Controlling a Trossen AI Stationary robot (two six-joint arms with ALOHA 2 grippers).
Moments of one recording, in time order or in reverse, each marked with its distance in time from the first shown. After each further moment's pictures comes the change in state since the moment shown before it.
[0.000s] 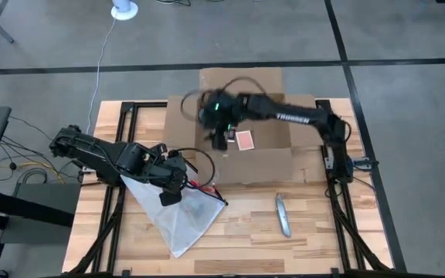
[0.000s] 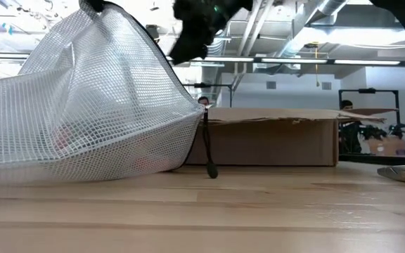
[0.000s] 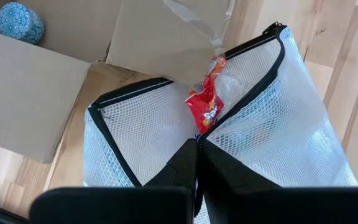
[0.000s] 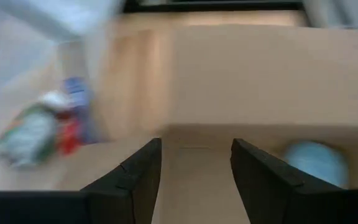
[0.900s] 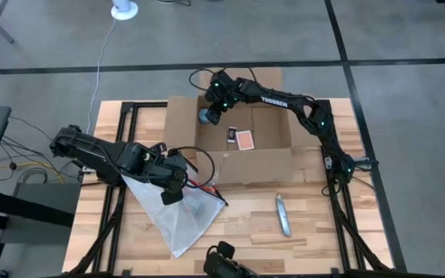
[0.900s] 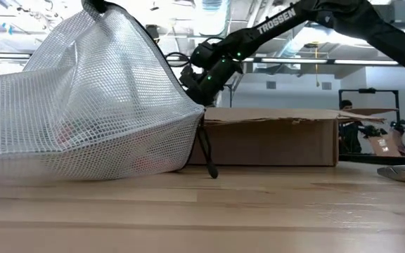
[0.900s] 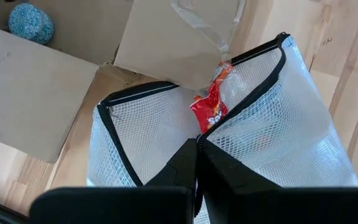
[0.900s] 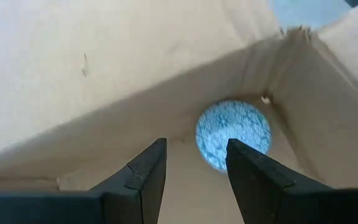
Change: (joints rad) left arm 0.003 0.000 0.000 0.003 -0.029 -0.027; right arm -0.223 0.257 0.013 0.199 -0.085 0.214
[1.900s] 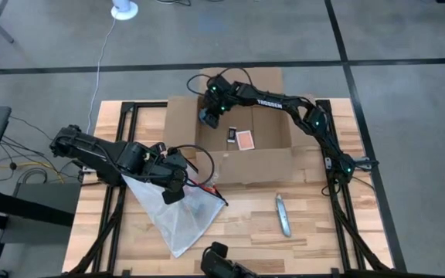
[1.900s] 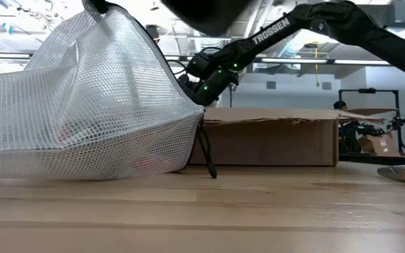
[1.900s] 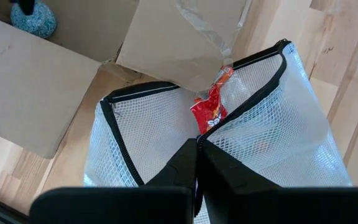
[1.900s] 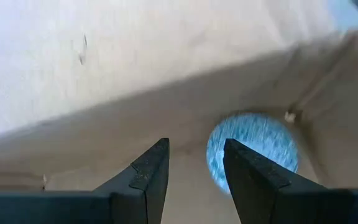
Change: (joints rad) left arm 0.003 0.000 0.000 0.002 -0.003 -0.045; right arm 0.008 0.060 0.000 0.084 -0.051 -0.115
